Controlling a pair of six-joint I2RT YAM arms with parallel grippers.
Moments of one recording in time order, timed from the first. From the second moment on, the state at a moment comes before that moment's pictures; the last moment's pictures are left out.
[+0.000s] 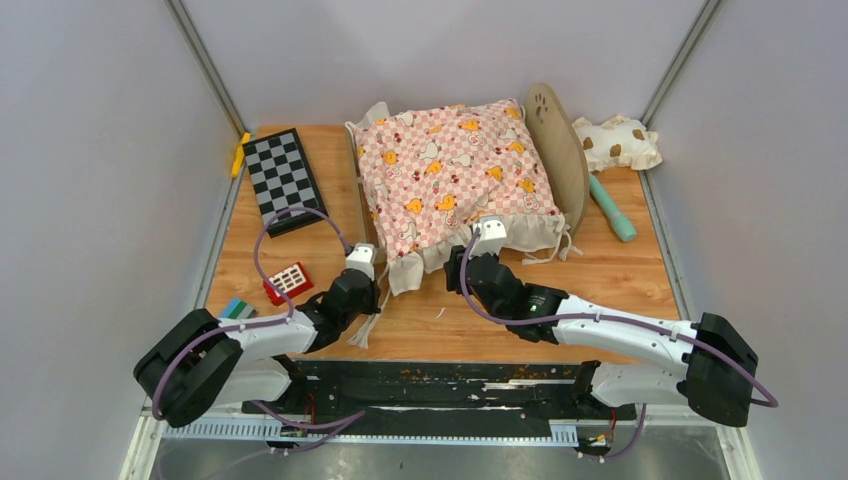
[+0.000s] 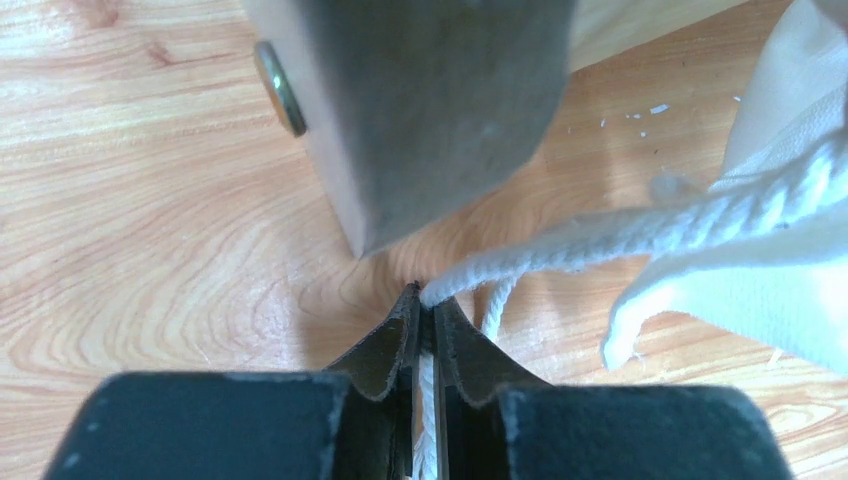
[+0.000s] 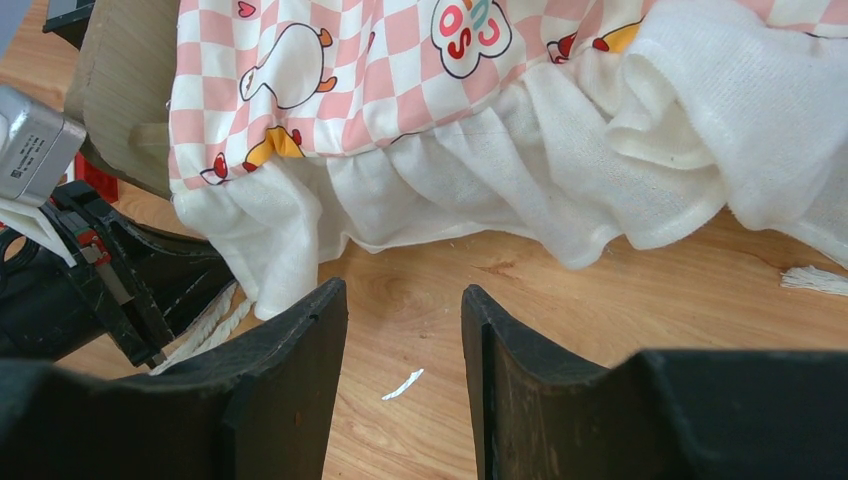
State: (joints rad) left arm -0.74 1.22 0.26 0.34 -0.30 -0.44; right arm 1.07 1.18 0.72 -0.02 0.59 0.56
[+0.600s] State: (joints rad) left arm -0.74 0.85 0.36 -0.07 -0.29 -0.42; right arm 1.06 1.14 0.69 0.04 0.47 0.54
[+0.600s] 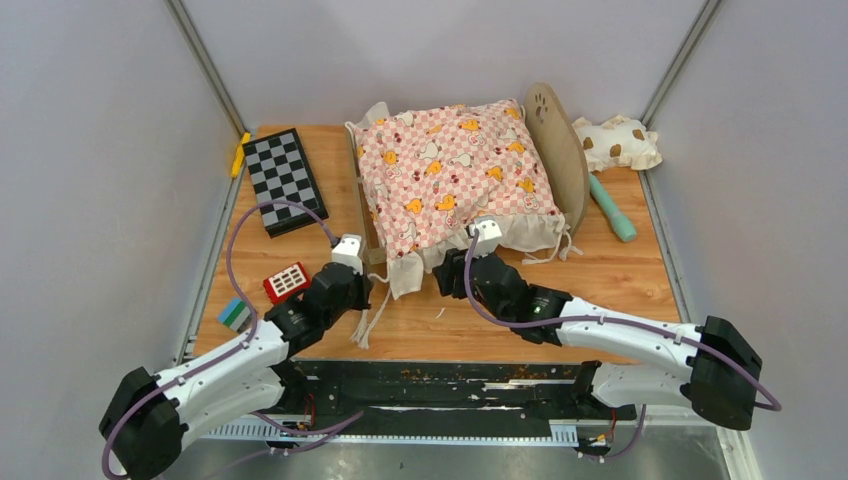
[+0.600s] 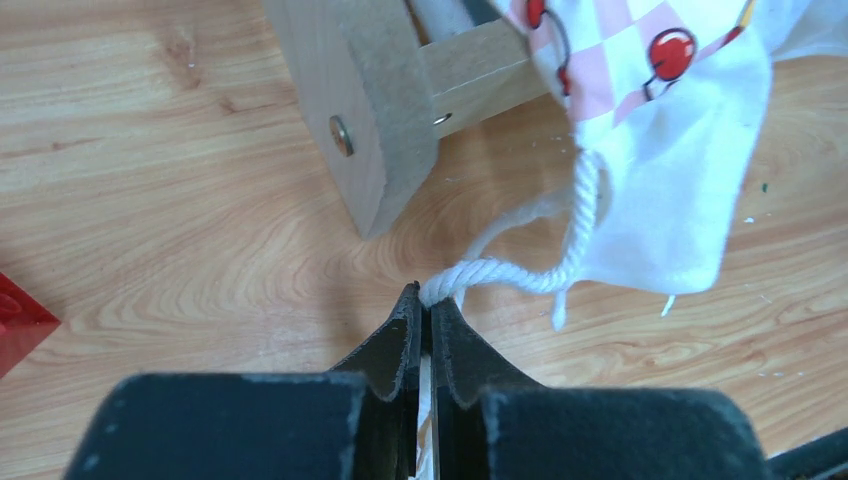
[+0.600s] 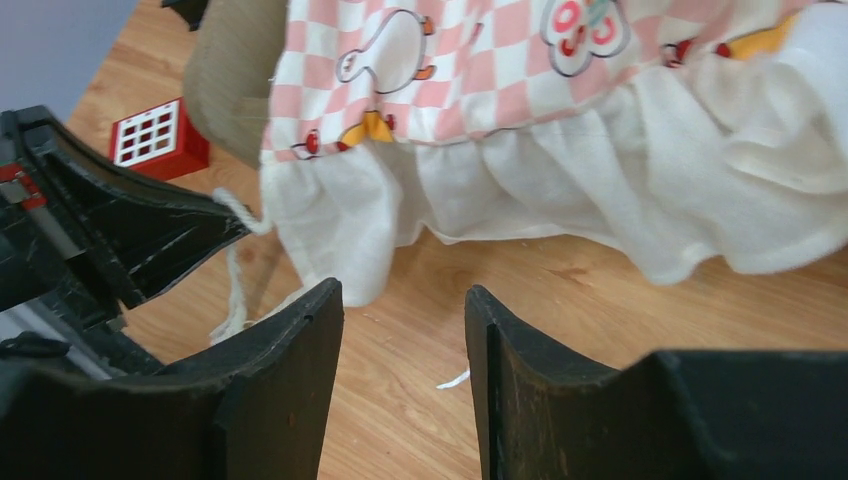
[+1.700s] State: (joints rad) left arm -0.74 1.18 1.10 -0.50 -0.28 -0.04; right arm 1.06 1.06 0.65 0.09 0.35 0.54
